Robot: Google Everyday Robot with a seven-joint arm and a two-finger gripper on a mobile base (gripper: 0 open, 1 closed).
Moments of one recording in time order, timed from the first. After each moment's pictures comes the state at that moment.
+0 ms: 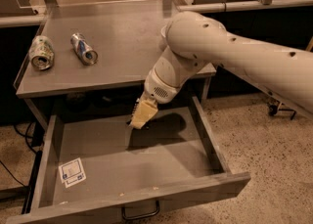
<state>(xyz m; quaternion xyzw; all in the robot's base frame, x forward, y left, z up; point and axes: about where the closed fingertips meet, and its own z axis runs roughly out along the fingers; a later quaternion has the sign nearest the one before) 0.528 0.041 0.782 -0.61 0.75 0.18 0.17</state>
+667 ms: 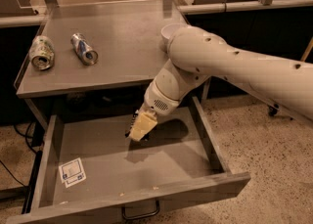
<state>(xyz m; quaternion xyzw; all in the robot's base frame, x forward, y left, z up) 0.501 0.041 0.765 -0.60 0.76 0.20 0.16</state>
